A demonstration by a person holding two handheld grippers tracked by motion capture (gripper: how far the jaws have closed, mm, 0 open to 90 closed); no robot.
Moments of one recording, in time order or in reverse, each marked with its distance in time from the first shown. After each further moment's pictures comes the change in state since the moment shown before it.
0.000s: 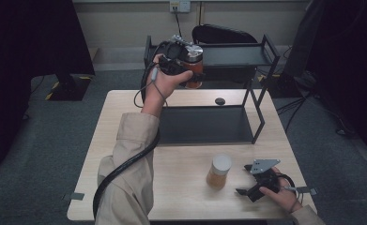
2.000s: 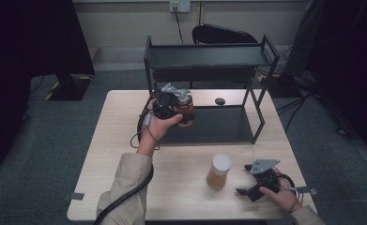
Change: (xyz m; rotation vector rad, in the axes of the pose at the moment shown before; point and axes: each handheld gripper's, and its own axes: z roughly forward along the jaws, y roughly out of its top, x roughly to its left) left arm 0.008 -0.122 0.038 0.013 -0.064 -0.063; right arm 0.000 0.000 0.000 0.000 0.000 0.000
